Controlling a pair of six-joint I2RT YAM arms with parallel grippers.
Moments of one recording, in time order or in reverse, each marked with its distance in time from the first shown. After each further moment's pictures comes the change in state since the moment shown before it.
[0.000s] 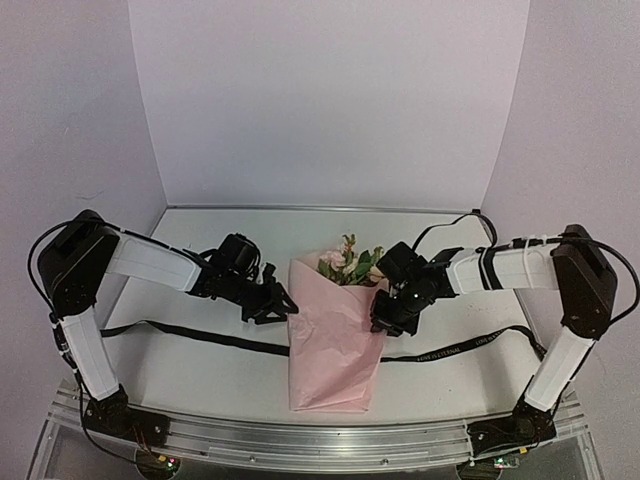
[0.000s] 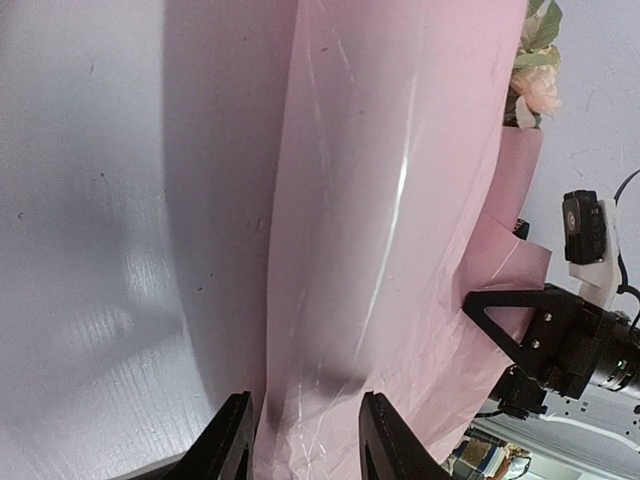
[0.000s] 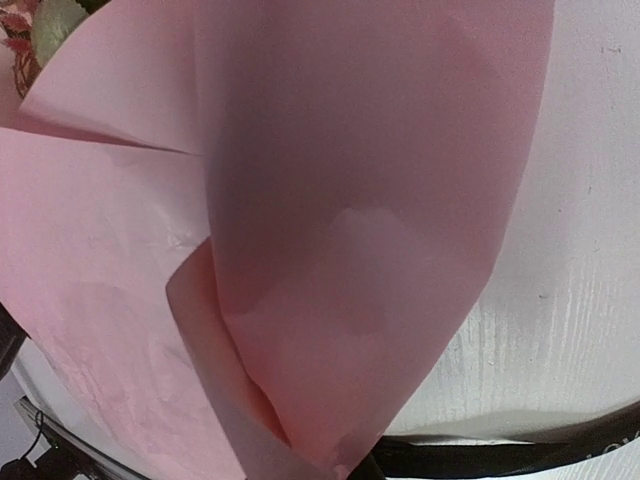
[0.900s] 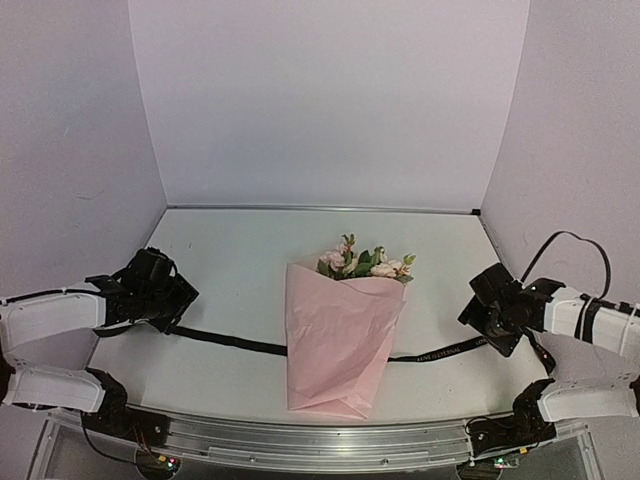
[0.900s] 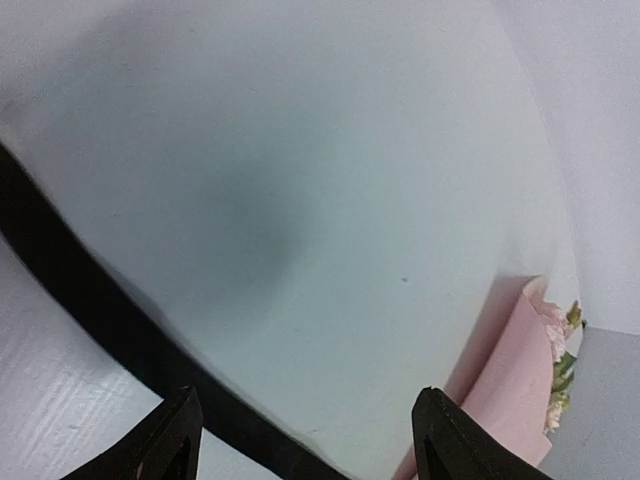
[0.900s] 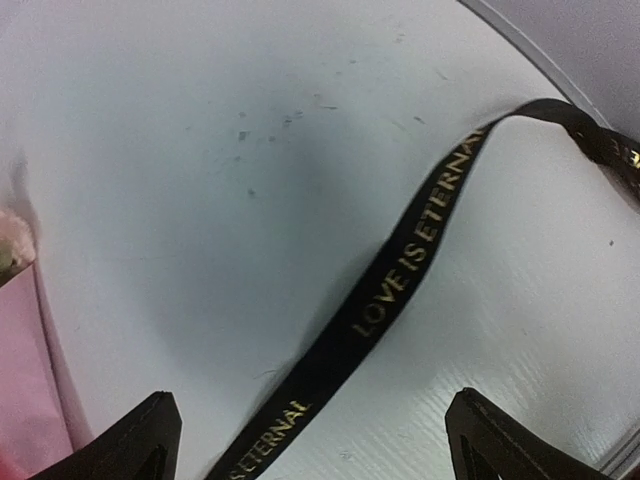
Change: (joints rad) left arm 0.211 -0.707 -0.429 -0.263 -0.665 -0.326; right arm -0.250 -0.650 -0.446 -0.223 0.535 0.112
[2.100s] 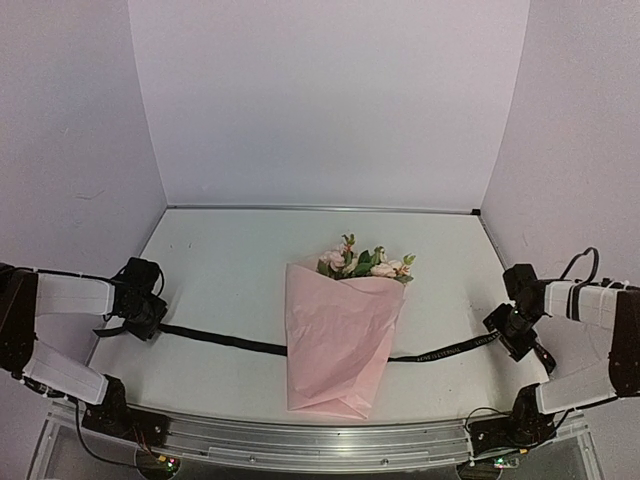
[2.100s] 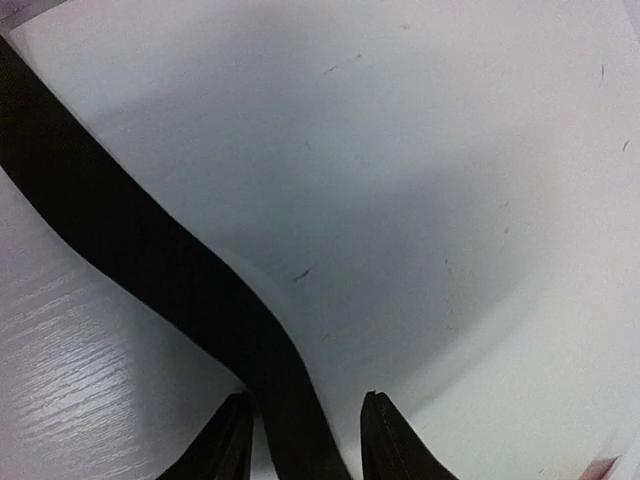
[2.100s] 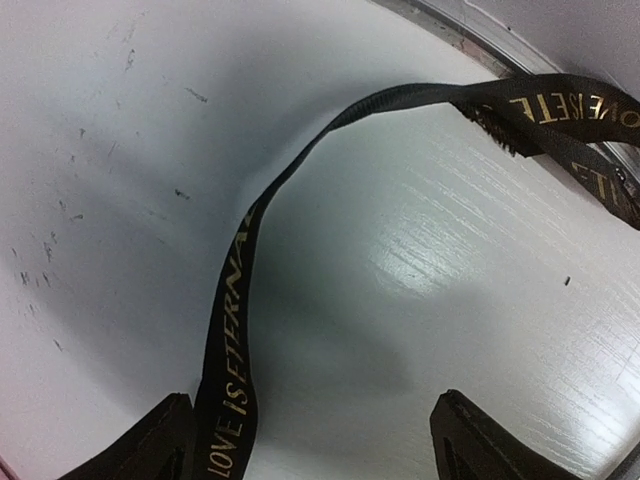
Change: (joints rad) left arm 0.298 0.198 -0.057 -0.020 -0.112 -0.024; right arm -0.497 0.166 -0.069 0.119 -0.218 -0.142
